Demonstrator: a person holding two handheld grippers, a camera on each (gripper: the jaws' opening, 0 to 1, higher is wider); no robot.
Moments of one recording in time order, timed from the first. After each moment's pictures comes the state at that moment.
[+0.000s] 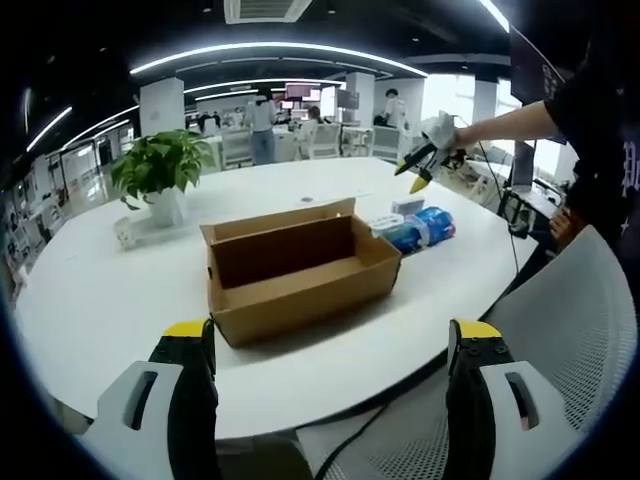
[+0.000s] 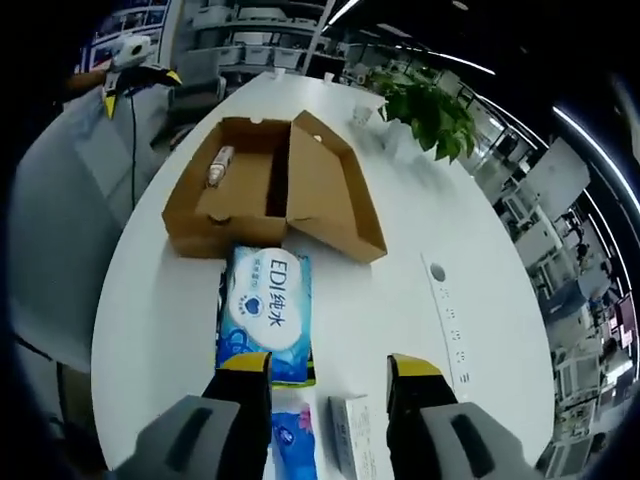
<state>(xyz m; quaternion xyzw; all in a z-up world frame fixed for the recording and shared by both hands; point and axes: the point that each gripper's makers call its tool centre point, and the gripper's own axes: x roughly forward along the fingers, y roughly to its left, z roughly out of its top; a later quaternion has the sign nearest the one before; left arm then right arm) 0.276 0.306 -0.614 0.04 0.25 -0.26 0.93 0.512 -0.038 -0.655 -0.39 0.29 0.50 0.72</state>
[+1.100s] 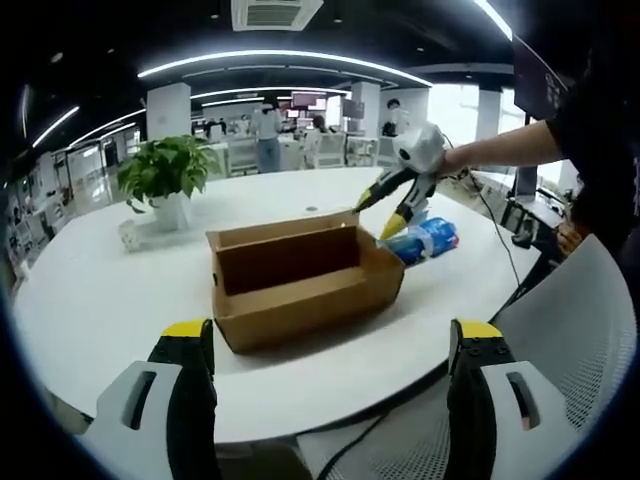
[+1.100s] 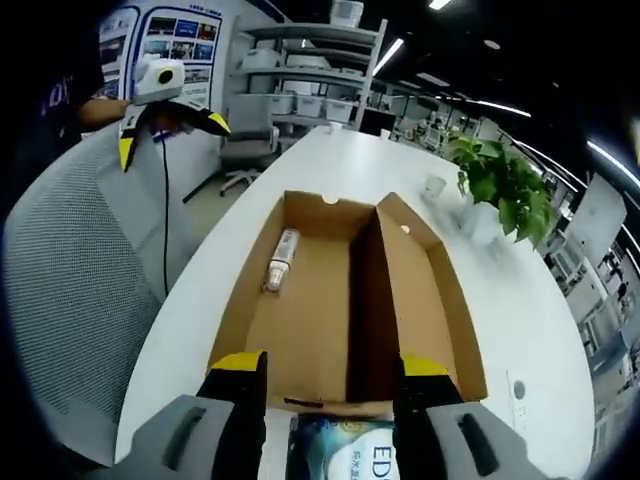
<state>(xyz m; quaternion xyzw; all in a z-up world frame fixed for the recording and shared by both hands) 0.281 0.309 -0.607 0.03 0.23 -0.25 0.94 0.449 0.141 -0.671 -0.32 0.22 0.63 0.68</state>
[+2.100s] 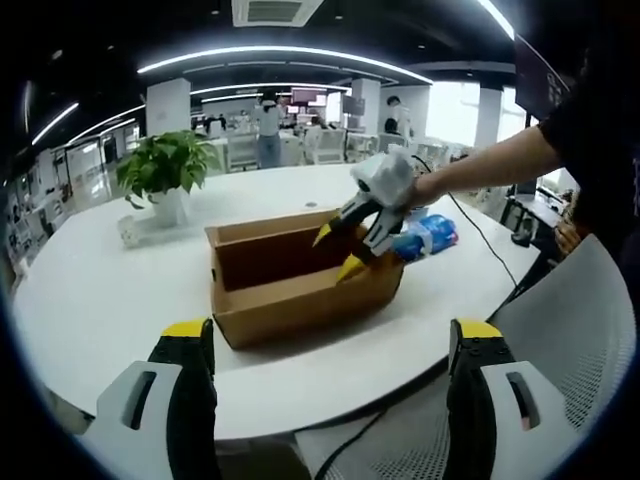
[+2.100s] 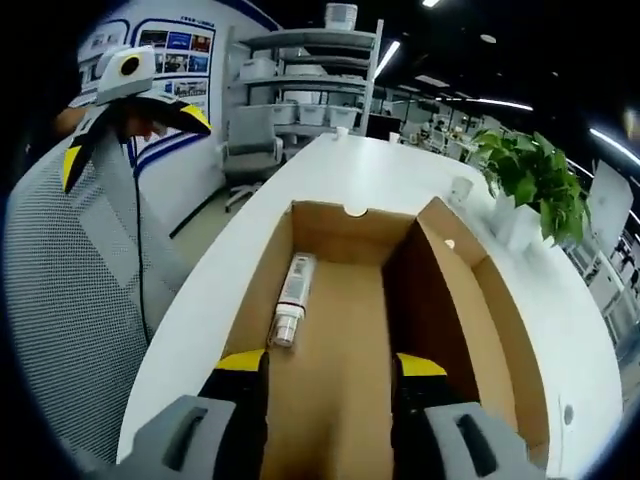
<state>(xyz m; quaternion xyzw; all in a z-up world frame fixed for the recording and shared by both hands) 0.279 0.308 -0.611 0.03 0.24 -0.25 0.94 0.437 0.230 -0.721 -0.28 0.23 0.64 0.68</state>
